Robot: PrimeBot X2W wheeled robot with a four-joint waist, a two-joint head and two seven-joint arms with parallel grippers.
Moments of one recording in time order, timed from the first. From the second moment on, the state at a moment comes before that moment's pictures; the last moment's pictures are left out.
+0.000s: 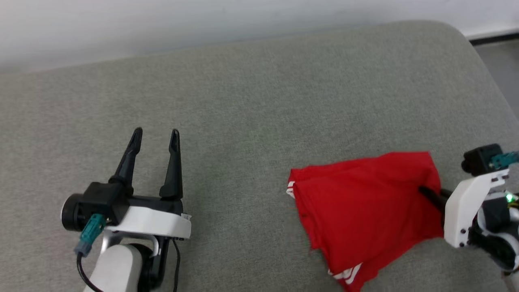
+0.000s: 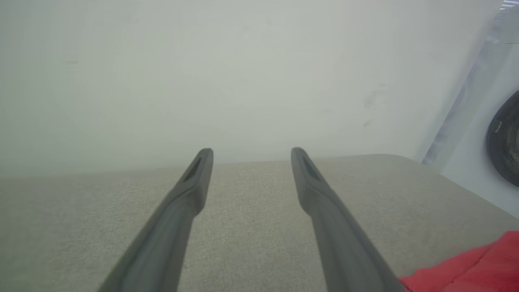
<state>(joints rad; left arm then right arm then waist) -0.18 0.19 -0.18 0.00 -0.29 0.07 -0.25 -0.26 -0.44 0.19 0.17 0.59 0.13 0.61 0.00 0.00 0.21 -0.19</state>
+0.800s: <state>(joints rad) -0.50 0.27 -0.24 -0.19 -0.19 0.02 -0.18 -0.69 -0.68 -0.11 0.50 0.43 0.13 0.42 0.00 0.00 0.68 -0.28</state>
